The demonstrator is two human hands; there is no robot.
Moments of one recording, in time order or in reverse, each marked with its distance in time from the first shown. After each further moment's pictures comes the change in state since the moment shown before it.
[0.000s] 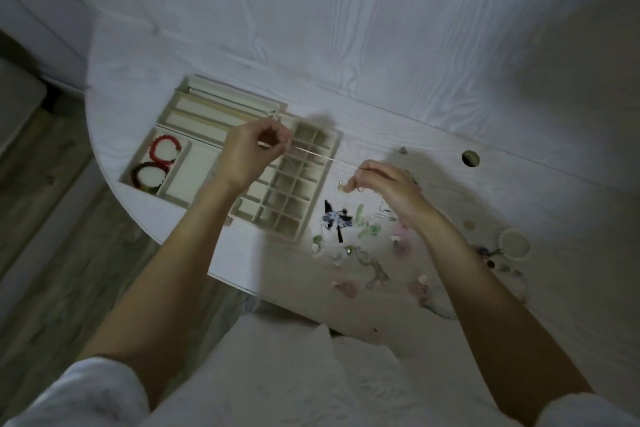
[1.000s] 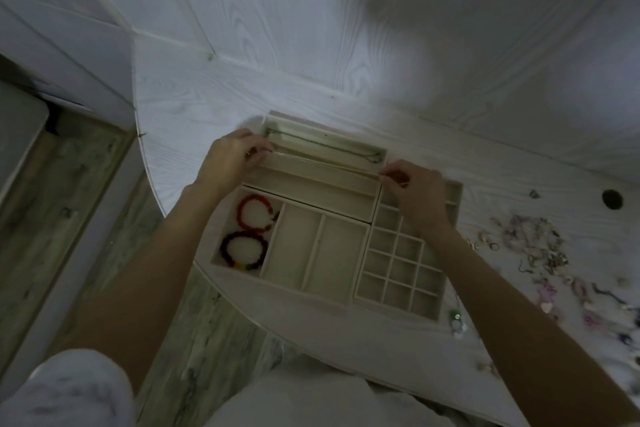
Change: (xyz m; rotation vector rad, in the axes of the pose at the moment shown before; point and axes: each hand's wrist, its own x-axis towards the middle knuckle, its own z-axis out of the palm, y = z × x) left_hand 0.133 -0.220 -0.169 0.455 -0.160 0.248; right_hand 0.191 -0.021 0.140 -0.508 0.529 -0.080
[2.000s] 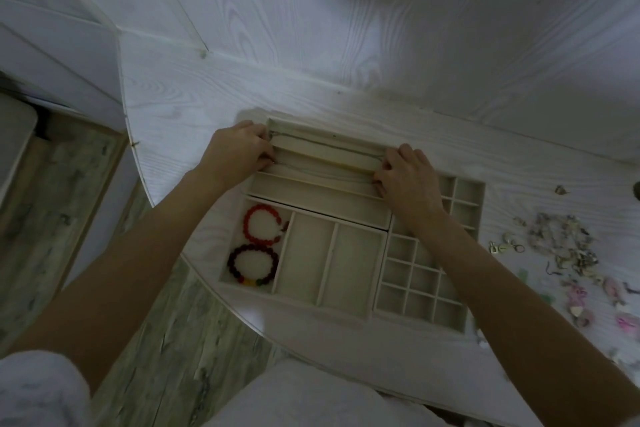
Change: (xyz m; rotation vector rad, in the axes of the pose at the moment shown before) left_hand 0.035 -0.016 -0.005 0.337 -0.230 0.264; right_hand 0.029 -0.005 0.038 -0.951 -0.106 -0.424
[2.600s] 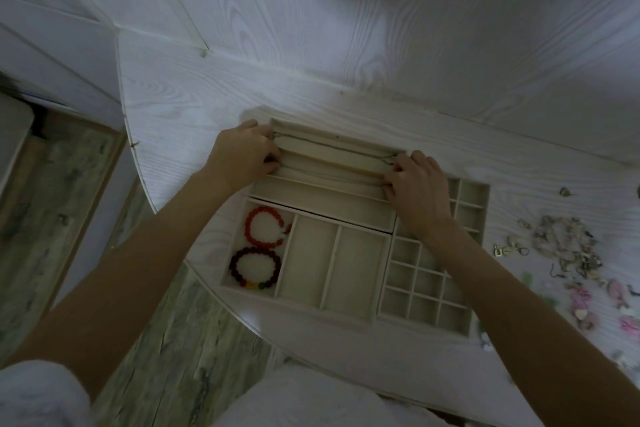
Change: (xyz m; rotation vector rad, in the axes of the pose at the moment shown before) left_hand 0.006 0.007 0.002 0.030 -0.052 -0.099; right_hand -0.005 0.002 0.007 0.028 0.036 0.092
